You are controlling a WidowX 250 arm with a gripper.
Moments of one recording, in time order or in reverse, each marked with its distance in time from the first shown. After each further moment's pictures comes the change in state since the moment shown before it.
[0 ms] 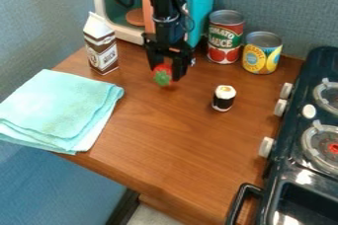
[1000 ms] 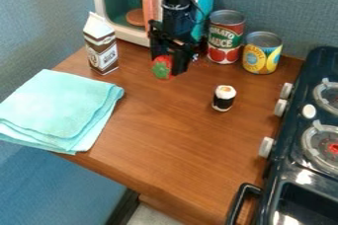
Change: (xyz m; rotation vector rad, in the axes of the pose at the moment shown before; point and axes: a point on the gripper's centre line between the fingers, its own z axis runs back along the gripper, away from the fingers) arm -0.006 -0.010 0.024 0.069 0.094 -0.153
